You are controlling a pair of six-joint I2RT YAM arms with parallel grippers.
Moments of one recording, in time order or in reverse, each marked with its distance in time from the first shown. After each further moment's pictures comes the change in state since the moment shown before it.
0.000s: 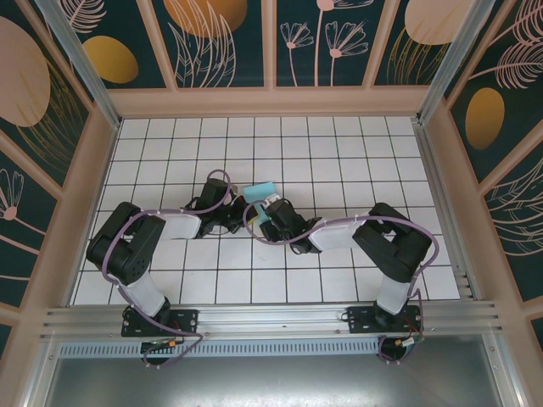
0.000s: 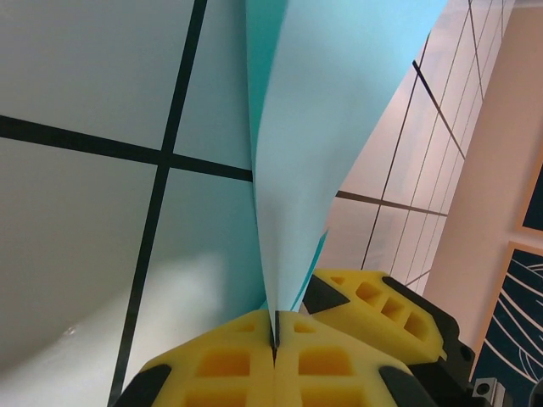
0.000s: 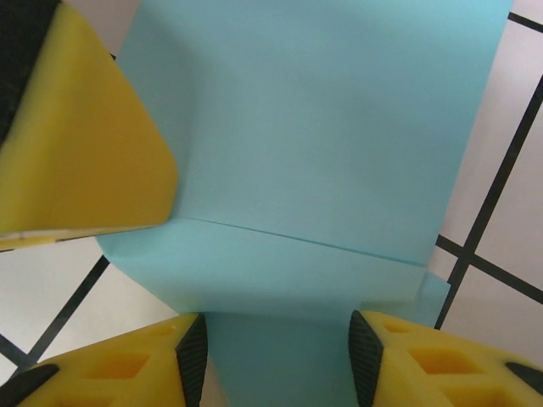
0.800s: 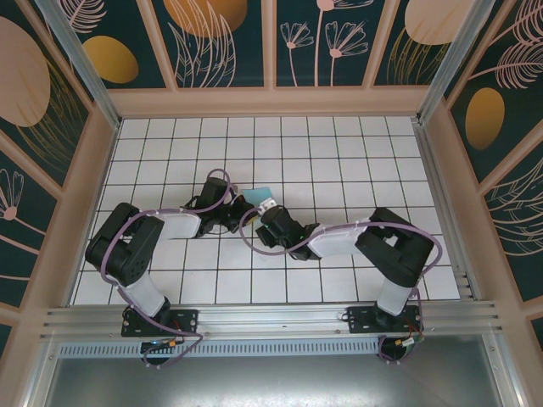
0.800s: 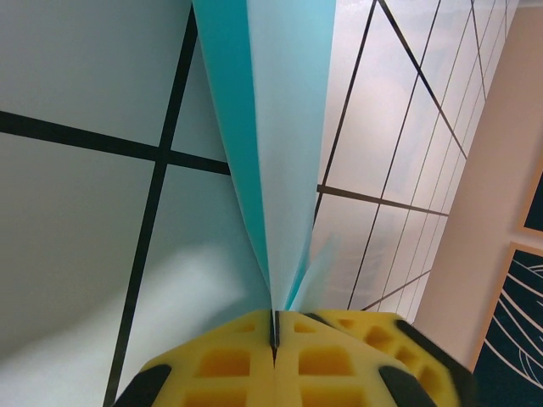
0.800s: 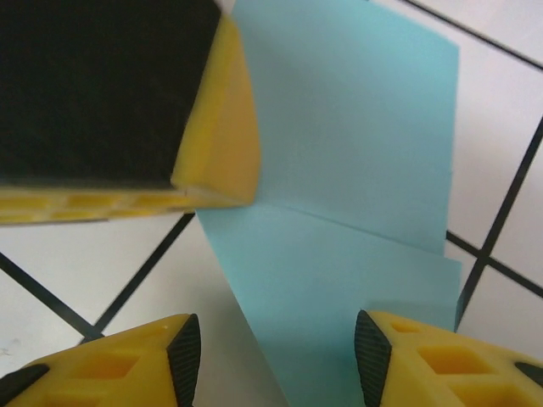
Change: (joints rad) left arm 0.000 -0.011 0.013 -0.033 -0.001 0.001; right arm 0.068 -0.020 -0.019 0.020 0.074 -0.031
